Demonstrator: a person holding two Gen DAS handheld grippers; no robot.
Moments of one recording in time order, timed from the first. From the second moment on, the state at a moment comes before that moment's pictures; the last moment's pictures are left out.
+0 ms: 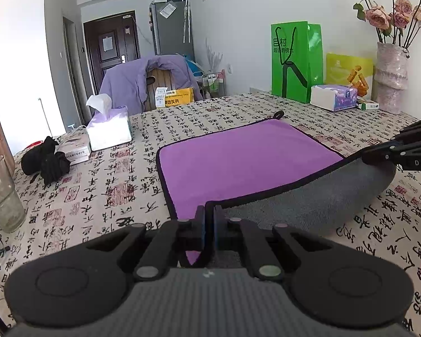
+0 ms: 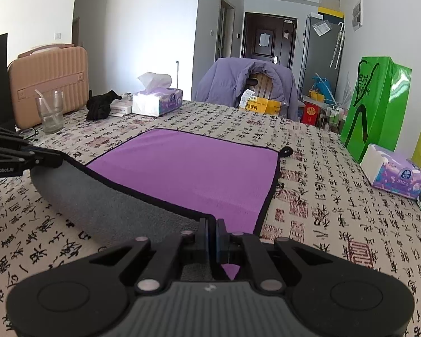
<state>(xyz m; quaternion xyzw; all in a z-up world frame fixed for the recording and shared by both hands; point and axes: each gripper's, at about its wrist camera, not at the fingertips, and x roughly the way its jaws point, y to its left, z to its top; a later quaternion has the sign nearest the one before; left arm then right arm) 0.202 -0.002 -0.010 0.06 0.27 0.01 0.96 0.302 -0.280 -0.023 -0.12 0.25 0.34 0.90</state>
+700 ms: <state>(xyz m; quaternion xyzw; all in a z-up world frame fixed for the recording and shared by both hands) 0.218 0.002 -0.003 0.07 0.26 0.02 0.96 0.318 -0.272 -0.010 -0.13 0.24 0.34 0.90</state>
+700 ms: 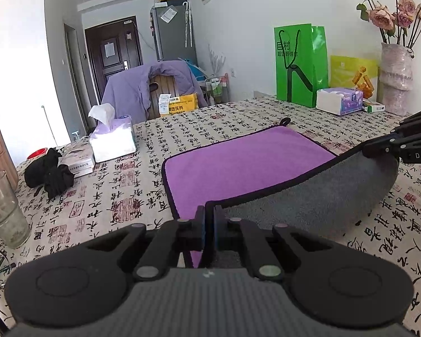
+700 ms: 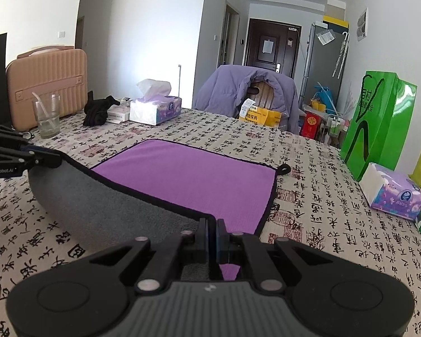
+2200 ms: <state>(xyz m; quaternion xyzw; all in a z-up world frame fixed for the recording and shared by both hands) 0.257 0.011 0.014 0.09 0.25 0.02 0.96 0.355 -0.261 0.009 -0.13 0.23 0.34 0.90</state>
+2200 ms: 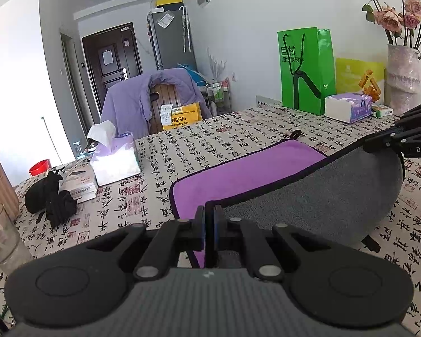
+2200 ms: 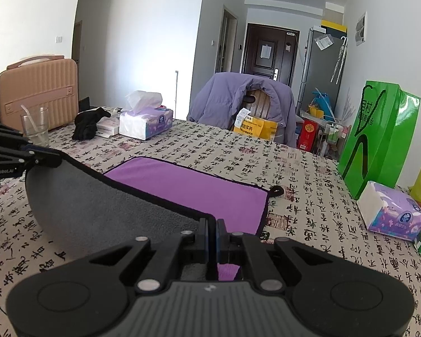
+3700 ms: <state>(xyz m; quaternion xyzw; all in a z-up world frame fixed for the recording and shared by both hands) 0.318 0.019 0.016 0.14 0.24 0.01 0.96 0.412 -0.237 0.006 -0.16 0.22 0.34 0.90</state>
